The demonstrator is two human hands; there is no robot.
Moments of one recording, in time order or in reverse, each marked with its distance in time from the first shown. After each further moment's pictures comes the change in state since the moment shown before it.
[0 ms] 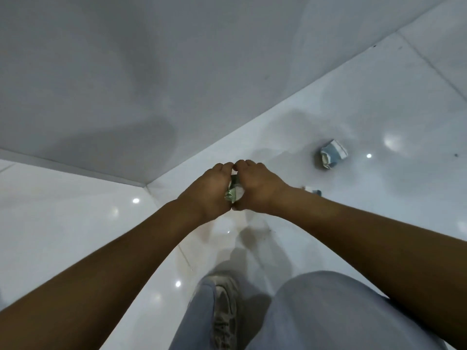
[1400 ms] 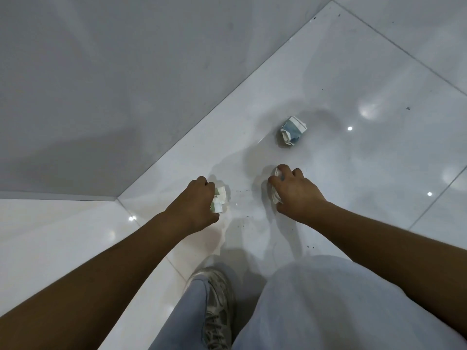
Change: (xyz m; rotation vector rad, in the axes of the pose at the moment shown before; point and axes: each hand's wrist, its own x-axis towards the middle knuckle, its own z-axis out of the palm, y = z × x) left_hand -0.002 0.020 0.039 0.258 -0.136 0.031; right_hand -0.073 0.129 0.053 -0.289 0.154 0.226
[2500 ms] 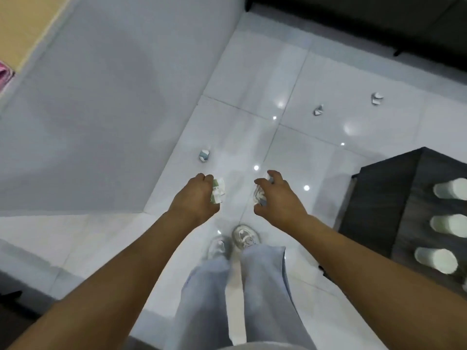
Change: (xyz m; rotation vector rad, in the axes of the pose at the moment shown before) left_hand -0.441 0.328 -0.351 0.087 0.041 0.304; right_hand -0.568 -0.057 -0.407 0.691 0.184 0.493
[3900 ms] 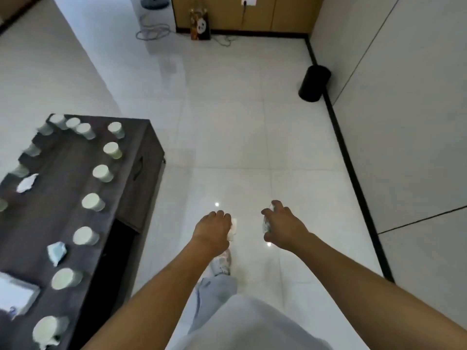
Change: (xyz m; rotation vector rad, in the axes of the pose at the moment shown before) left_hand -0.744 0.686 0.566 1.102 -0.456 1.920; right_hand -1.066 0.416 0.296 0.762 0.696 1.502
